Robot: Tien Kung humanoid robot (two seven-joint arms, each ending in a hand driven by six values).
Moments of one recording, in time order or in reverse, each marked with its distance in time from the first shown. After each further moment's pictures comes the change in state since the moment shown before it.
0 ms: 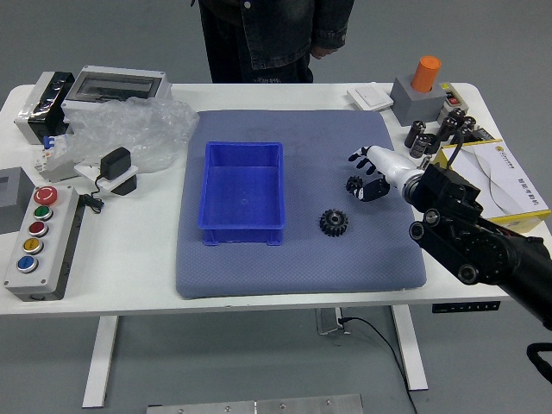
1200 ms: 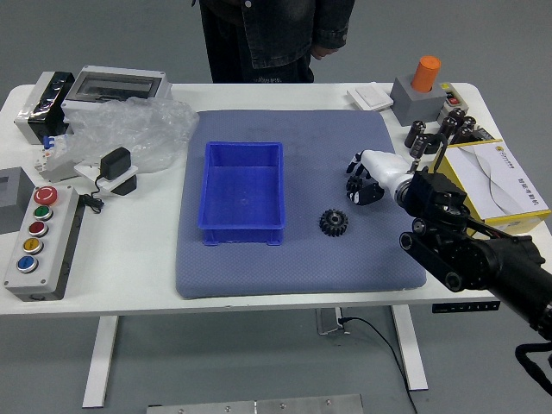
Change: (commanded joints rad) left arm 0.002 -0.003 0.000 0.000 -0.002 0.001 0.000; right arm 0.007 0.047 -0.028 -0.076 -0.158 -0.040 0.026
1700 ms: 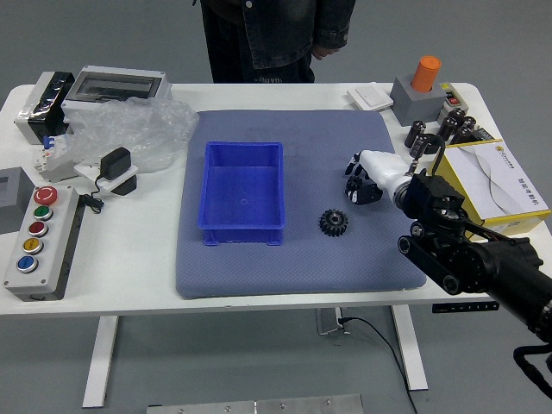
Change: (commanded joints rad) left arm 0.000 -0.002 0.002 0.000 0.000 0.000 0.000; right arm -0.007 0.008 -0.008 -0.014 -0.027 -0.039 0.021
